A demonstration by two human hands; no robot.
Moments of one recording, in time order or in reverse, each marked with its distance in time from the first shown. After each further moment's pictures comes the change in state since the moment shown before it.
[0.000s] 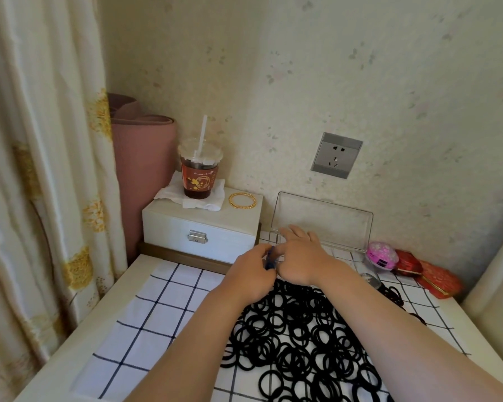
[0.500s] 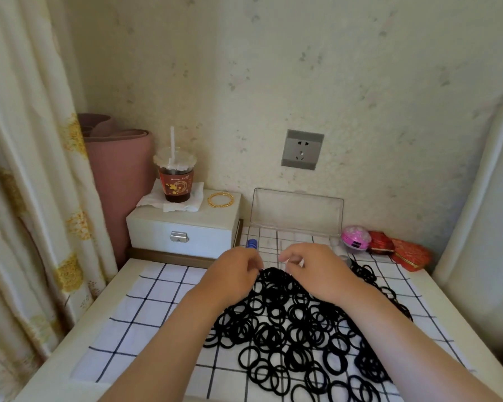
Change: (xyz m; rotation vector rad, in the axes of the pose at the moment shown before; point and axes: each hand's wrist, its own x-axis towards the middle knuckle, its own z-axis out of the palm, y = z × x) left_hand -0.034 0.028 0.002 0.378 0.033 0.144; right_hand -0.101 0.038 0.003 0.440 0.249 0.035
